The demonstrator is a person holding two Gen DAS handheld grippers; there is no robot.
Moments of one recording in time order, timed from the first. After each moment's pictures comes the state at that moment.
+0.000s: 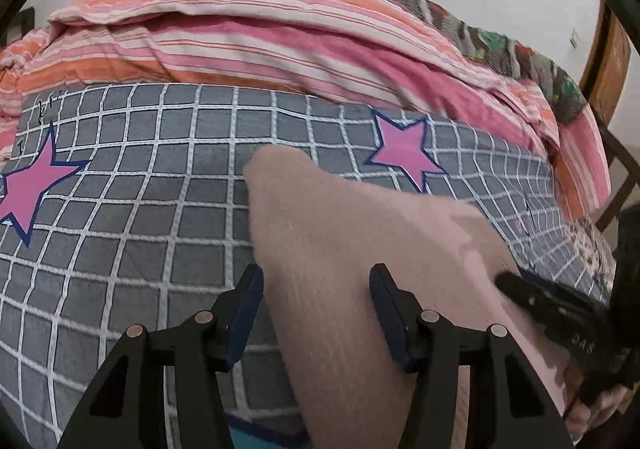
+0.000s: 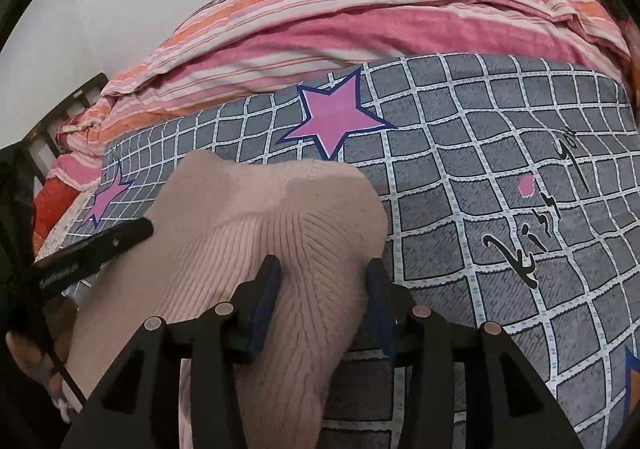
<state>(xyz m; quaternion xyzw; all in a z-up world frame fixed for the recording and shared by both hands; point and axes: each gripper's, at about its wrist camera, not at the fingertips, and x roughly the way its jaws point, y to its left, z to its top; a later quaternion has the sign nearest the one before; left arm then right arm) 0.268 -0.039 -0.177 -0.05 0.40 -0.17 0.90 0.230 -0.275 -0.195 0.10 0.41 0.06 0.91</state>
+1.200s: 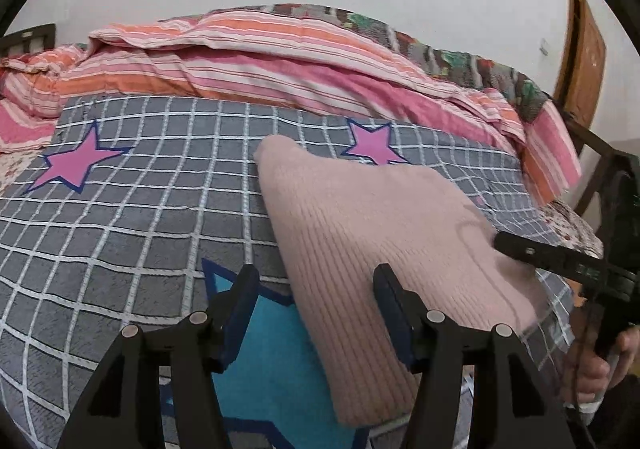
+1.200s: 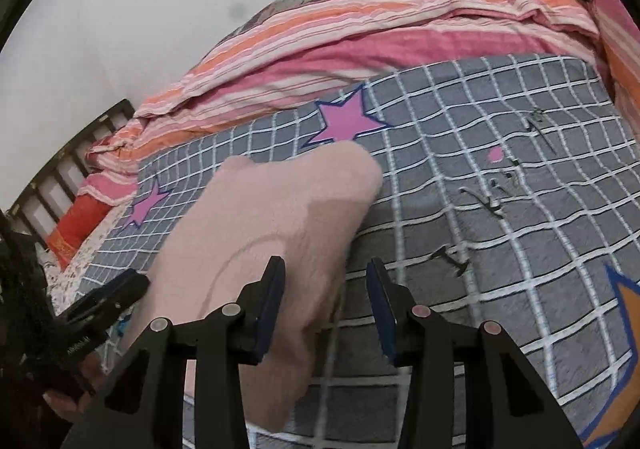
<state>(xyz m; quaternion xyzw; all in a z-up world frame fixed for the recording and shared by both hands) 0.157 -0.017 -0.173 -0.06 0.33 -0.18 0.92 0.154 -0.284 -0.177 0.15 0.37 0.08 0.91</state>
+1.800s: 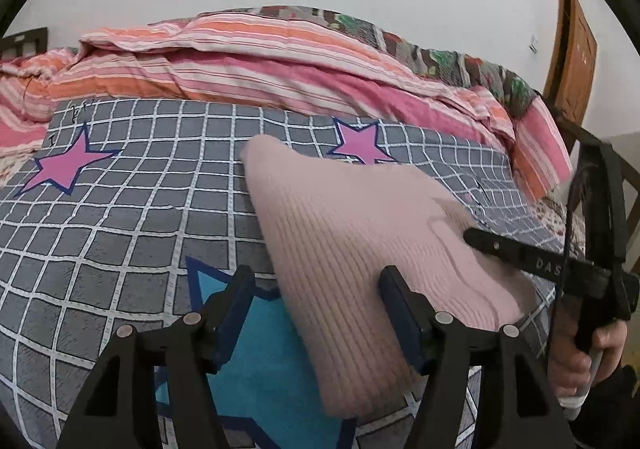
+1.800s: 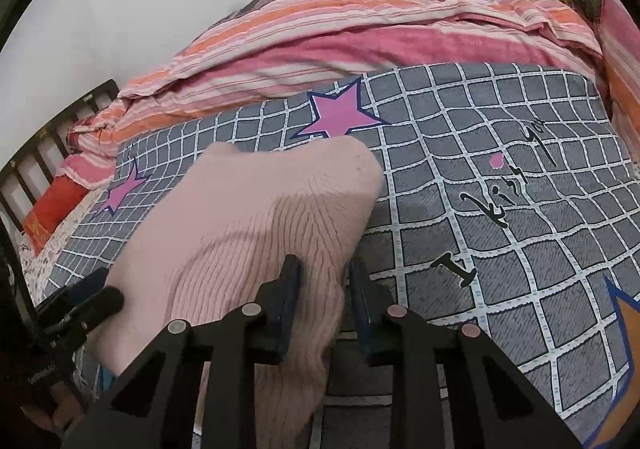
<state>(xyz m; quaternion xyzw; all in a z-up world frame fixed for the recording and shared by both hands) 0.153 -0.022 -0.174 -0.06 0.32 -0.19 0.93 0.169 -0.271 -0.187 0.10 0.38 0.05 0.92</state>
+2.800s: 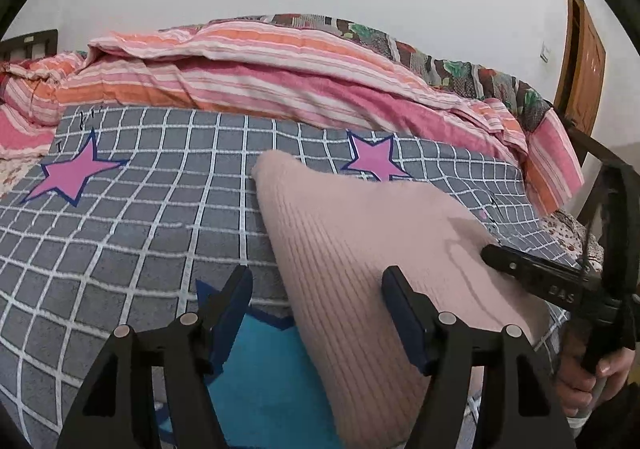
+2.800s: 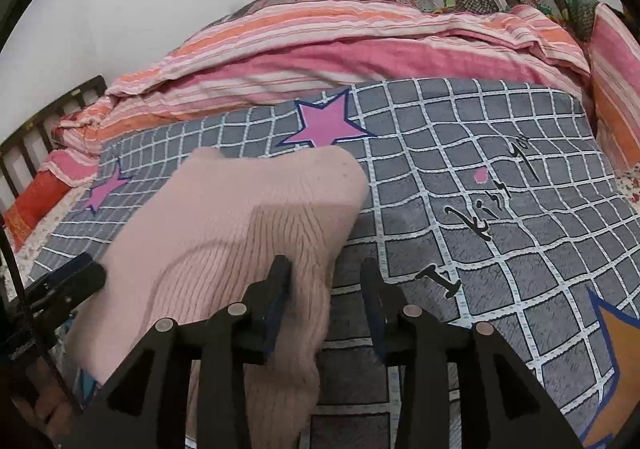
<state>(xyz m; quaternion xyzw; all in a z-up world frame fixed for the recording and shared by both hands) 0.167 -0.024 -0.171 -0.06 0.30 -0.16 0.94 0.168 -0.268 -0.185 0.08 0.36 0.02 0.93</state>
